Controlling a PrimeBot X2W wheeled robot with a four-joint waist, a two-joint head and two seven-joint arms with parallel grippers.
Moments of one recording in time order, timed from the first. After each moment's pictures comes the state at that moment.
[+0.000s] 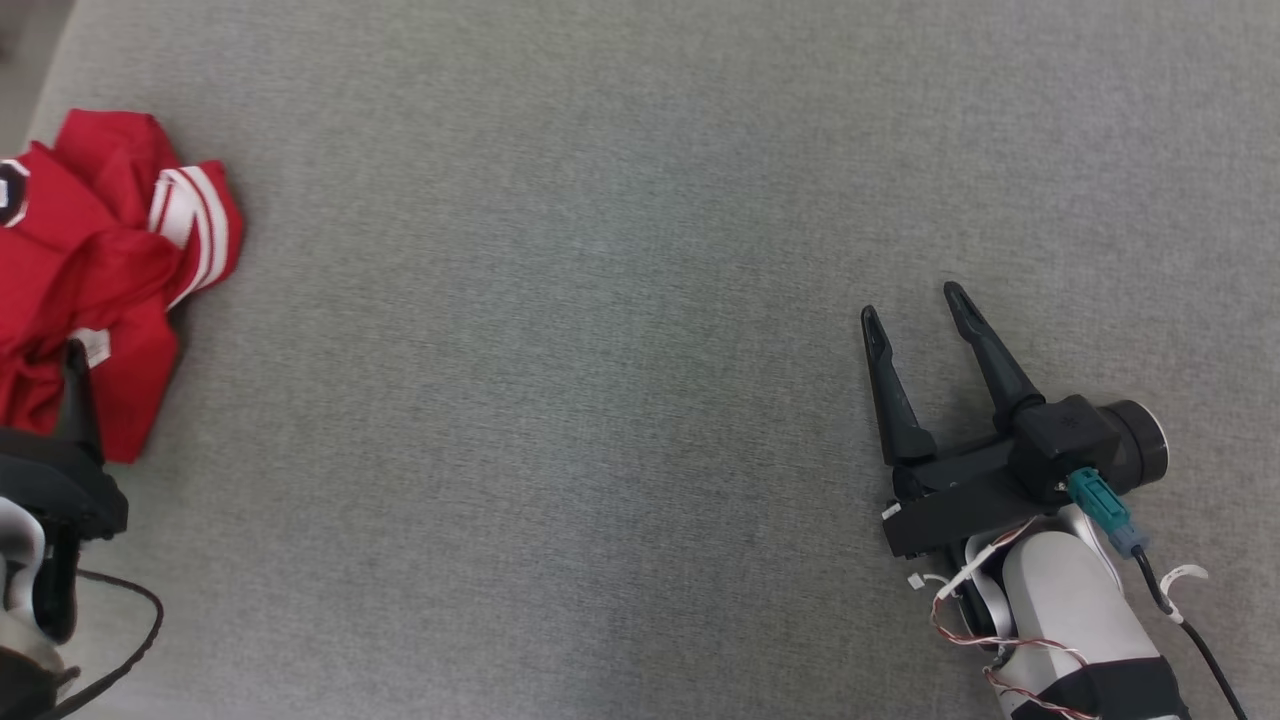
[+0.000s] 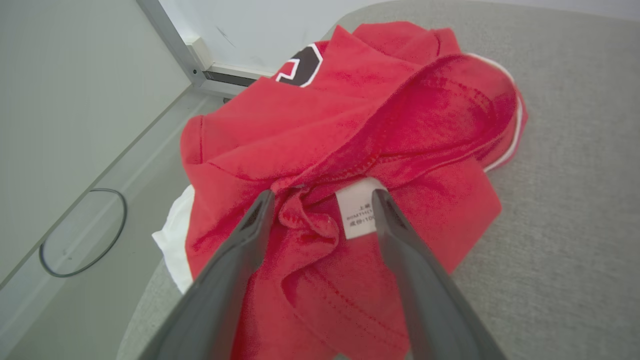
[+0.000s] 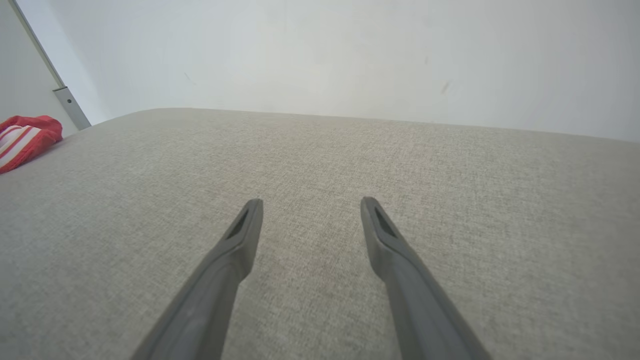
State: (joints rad) left arm -0.72 0.49 -0.17 0.92 -0.60 -0.13 -0.19; right arm -0.39 -0.13 0.08 0.33 0.01 0.13 -0.27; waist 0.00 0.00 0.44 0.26
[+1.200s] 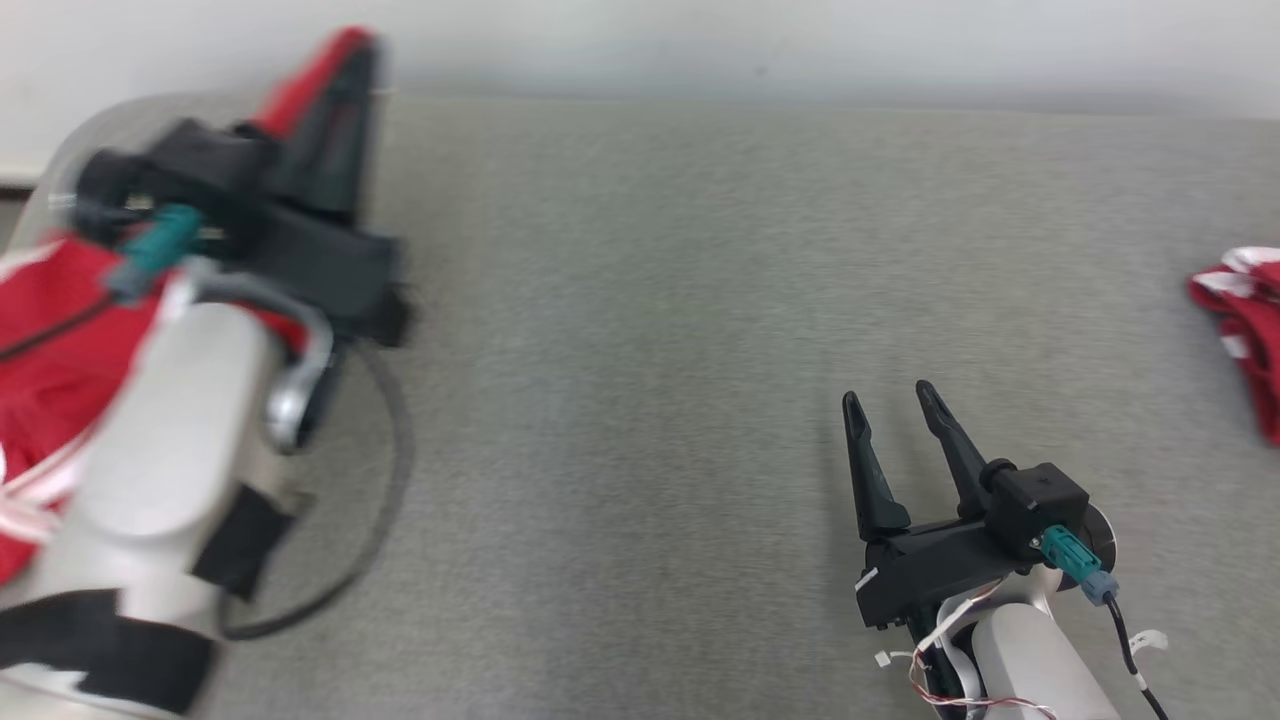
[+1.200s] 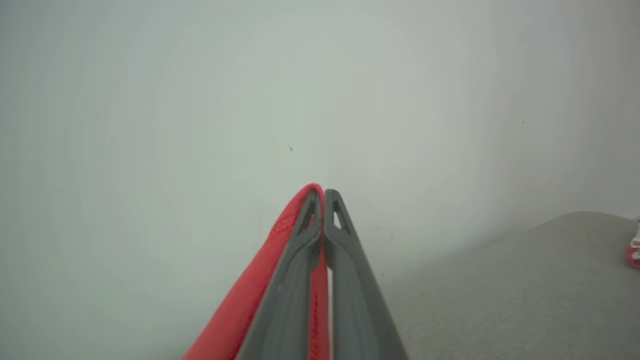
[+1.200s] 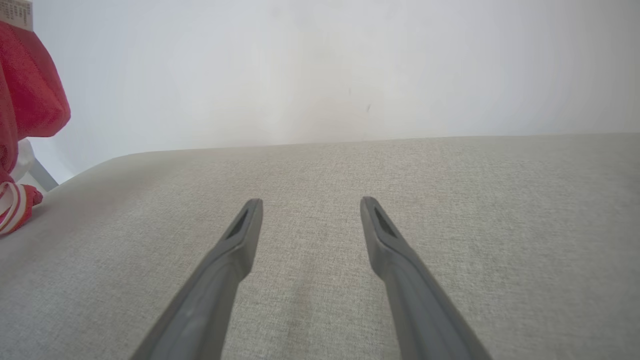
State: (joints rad) left arm -0.94 0.32 -0.46 0.54 -0.45 -0.13 -0.26; right arm -0.32 -0.05 0.07 0.41 0.12 0.13 -0.26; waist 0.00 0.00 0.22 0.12
